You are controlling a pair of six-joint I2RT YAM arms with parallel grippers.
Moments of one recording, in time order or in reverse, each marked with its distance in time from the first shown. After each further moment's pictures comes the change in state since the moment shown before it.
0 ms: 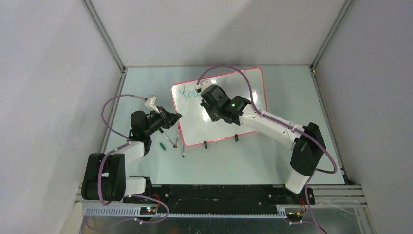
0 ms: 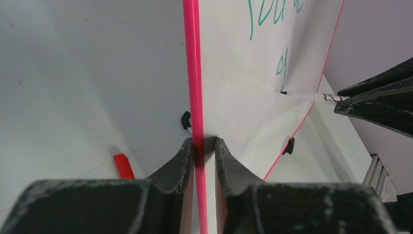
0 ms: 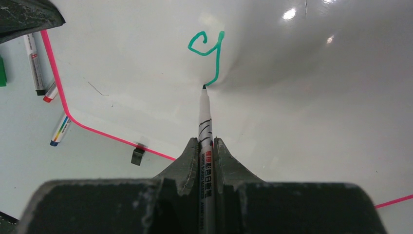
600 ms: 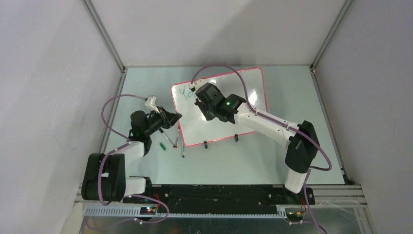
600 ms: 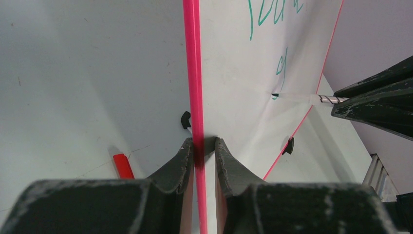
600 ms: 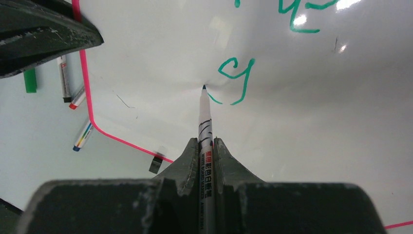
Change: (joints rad) left arm 0.000 -0.002 0.000 -0.002 0.000 0.000; right arm 0.024 0.058 0.080 -0.008 -0.033 0.001
